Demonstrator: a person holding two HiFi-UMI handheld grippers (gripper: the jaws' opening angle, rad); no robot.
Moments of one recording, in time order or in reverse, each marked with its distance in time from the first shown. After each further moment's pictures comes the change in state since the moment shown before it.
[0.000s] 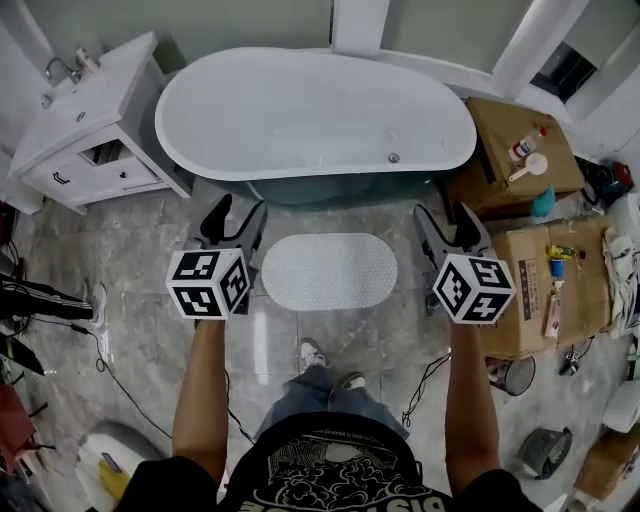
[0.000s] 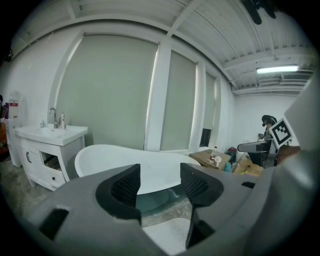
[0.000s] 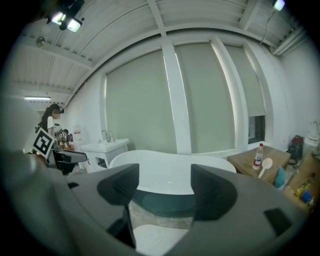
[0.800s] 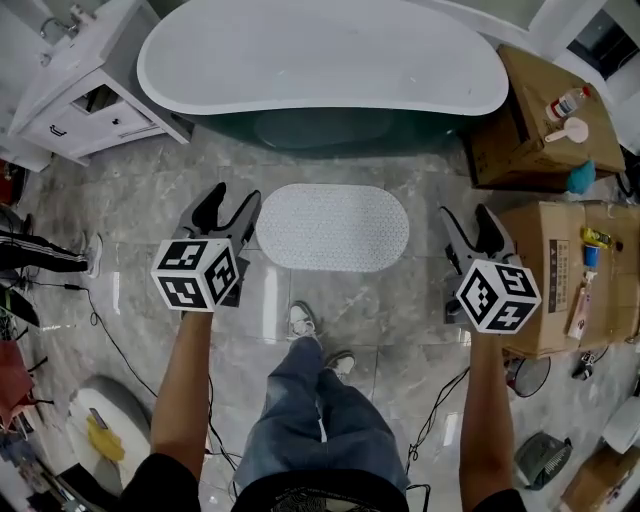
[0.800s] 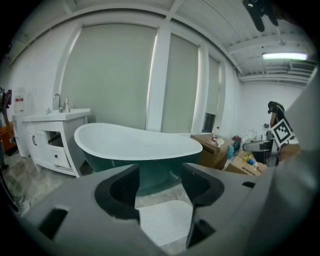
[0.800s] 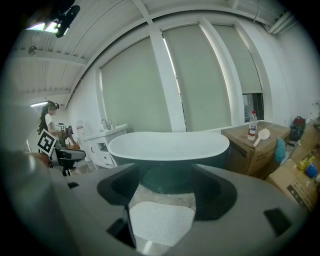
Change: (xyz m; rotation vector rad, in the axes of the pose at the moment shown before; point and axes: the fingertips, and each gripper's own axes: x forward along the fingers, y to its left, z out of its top) left arm 0.023 -0.059 -0.162 -0.018 0.126 0.067; right arm -0.021 -0.105 -0.171 0.062 0.134 0.053
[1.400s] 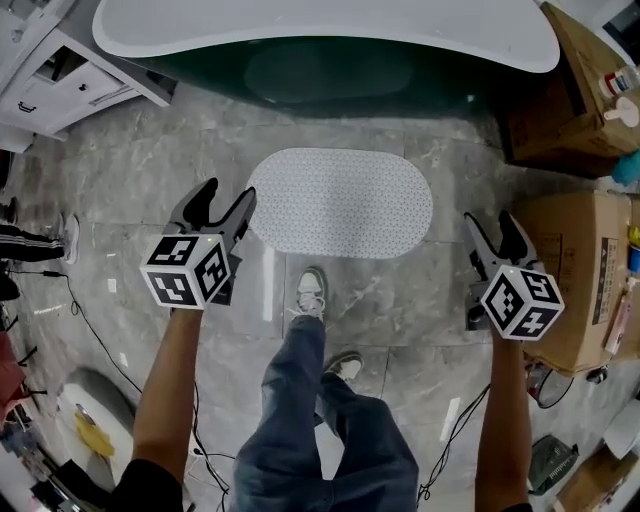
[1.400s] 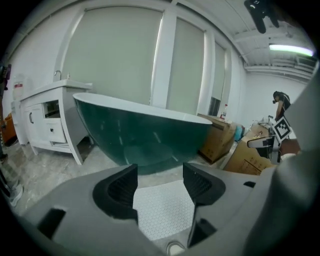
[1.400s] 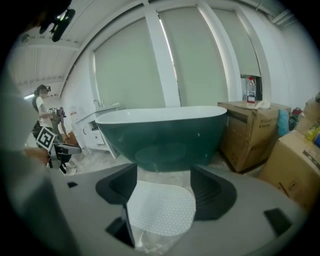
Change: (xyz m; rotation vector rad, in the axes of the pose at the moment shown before) left arm 0.099 0.058 -0.197 -0.022 0.115 0.012; right arm 0.095 -0.056 -0.191 0.002 0.137 -0.035
